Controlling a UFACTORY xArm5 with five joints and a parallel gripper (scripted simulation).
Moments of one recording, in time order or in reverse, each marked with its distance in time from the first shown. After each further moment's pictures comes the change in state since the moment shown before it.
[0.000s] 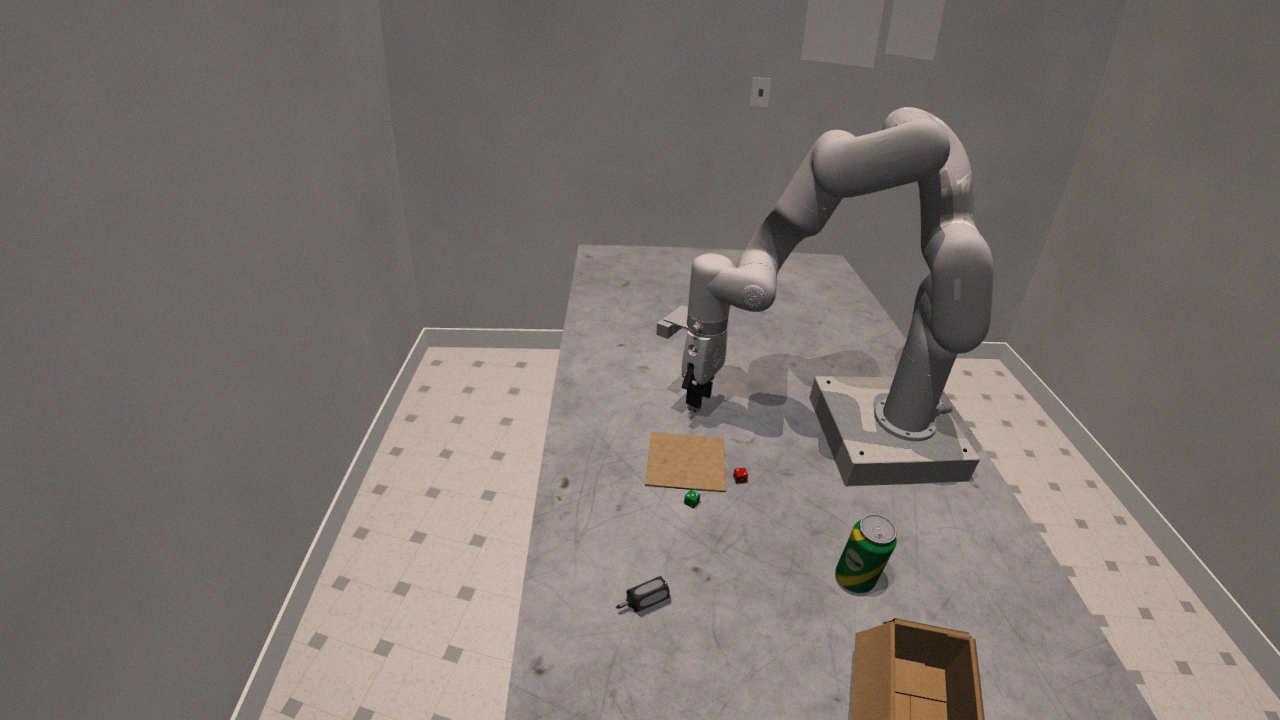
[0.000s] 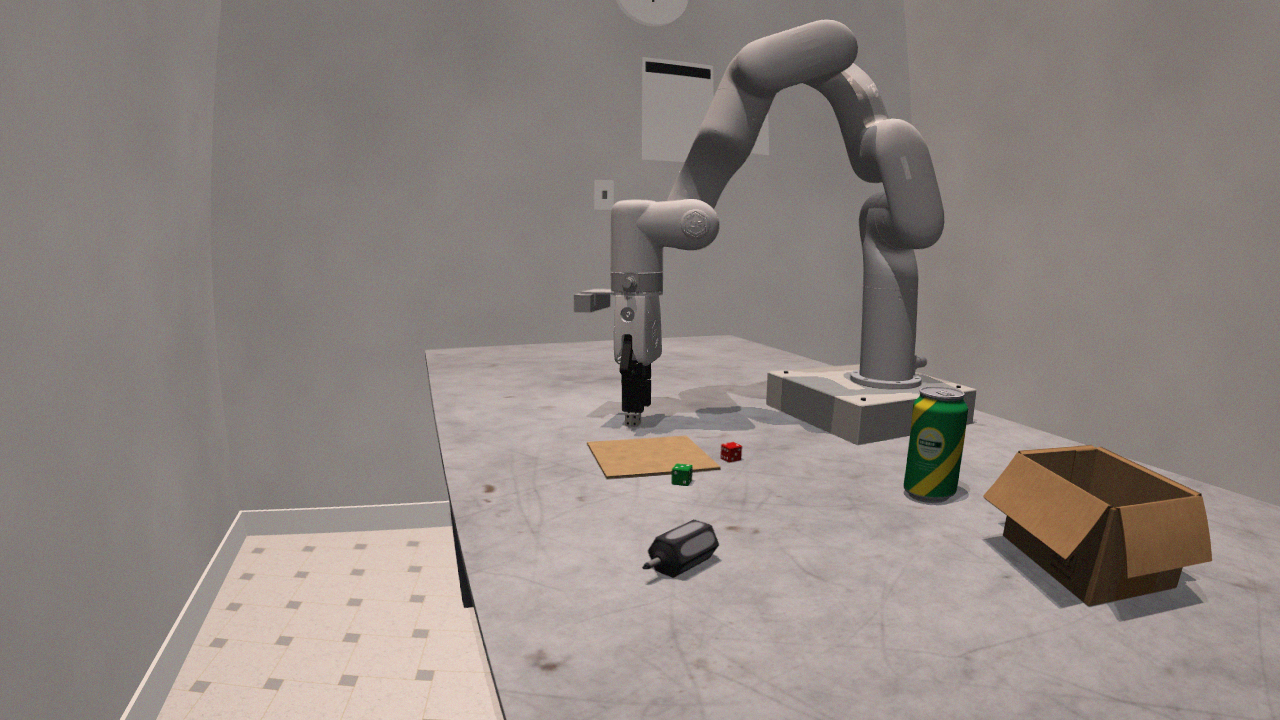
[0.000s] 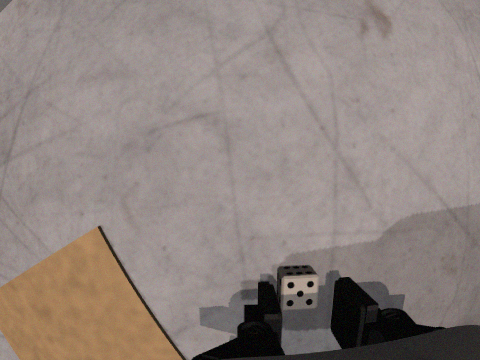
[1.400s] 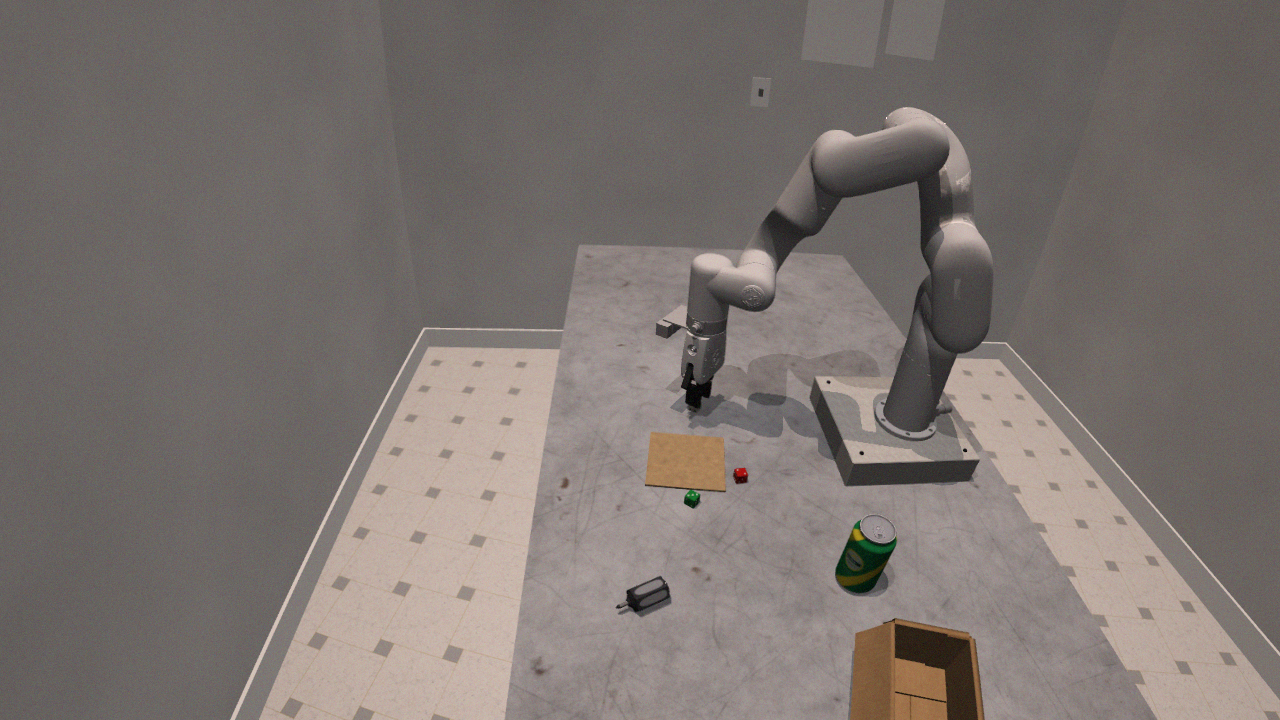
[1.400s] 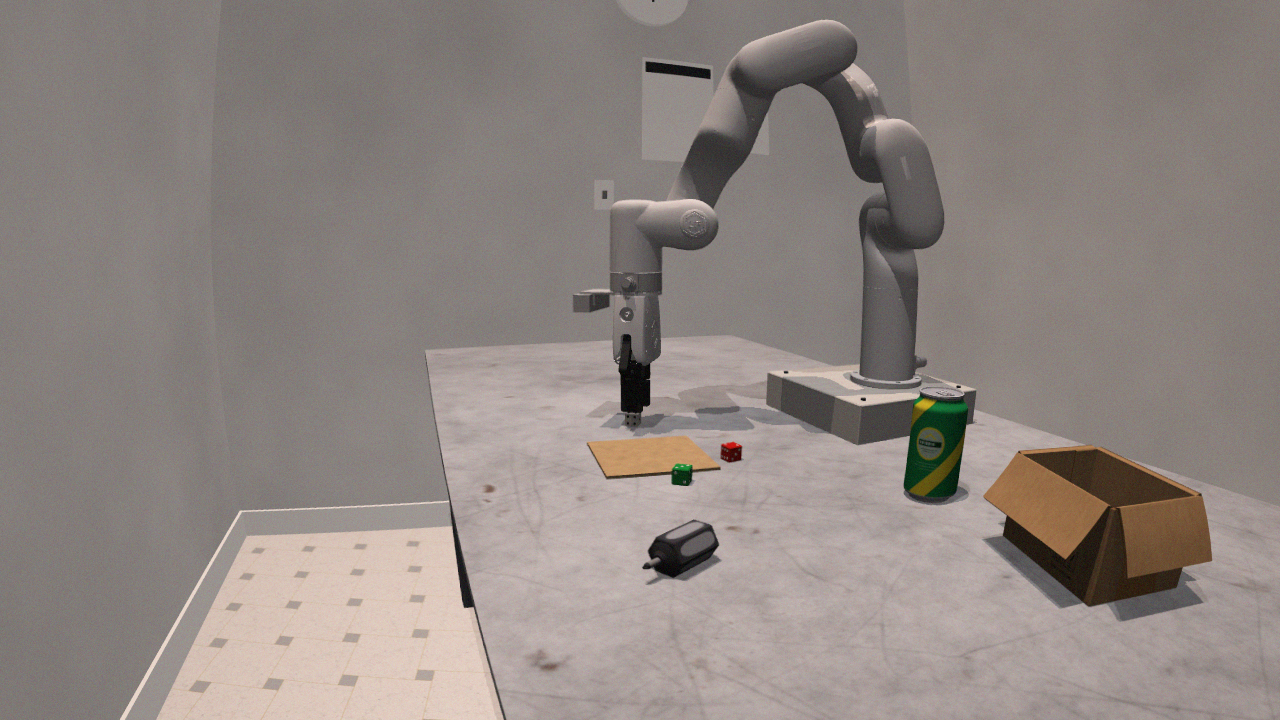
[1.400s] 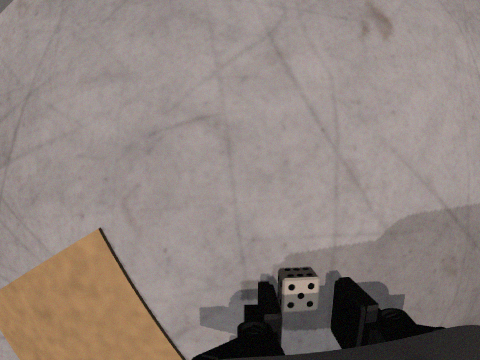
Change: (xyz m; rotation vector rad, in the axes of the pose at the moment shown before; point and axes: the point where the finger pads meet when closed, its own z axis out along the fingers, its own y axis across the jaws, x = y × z) arm 0.001 0.000 0.000 0.000 0.000 0.000
